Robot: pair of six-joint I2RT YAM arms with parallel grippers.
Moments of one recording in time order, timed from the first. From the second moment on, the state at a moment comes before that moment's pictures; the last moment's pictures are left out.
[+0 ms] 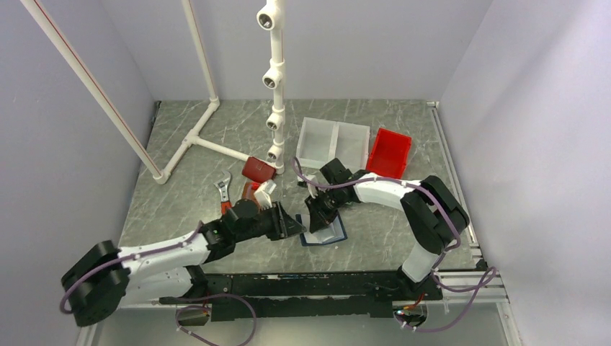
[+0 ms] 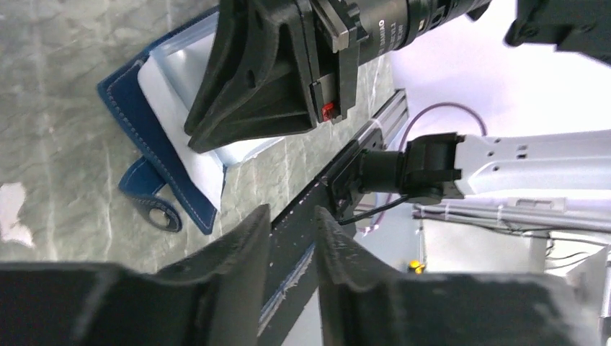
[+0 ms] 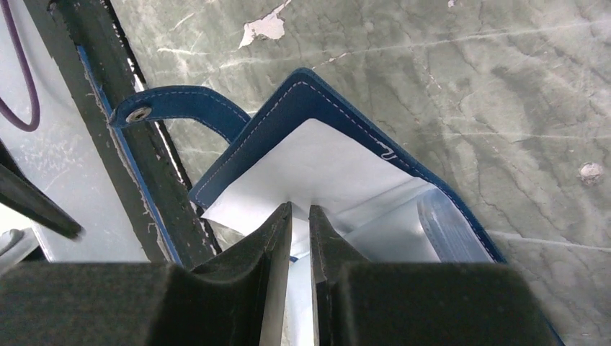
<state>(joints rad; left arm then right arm) -0.91 0.99 0.34 0.31 0.17 -1.06 0.66 1.69 0.91 -0.40 -0.70 -0.09</state>
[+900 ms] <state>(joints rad) -0.93 1.31 0.45 0.20 0.04 -1.03 0.56 1.56 1.03 -0.72 -0.54 -0.53</state>
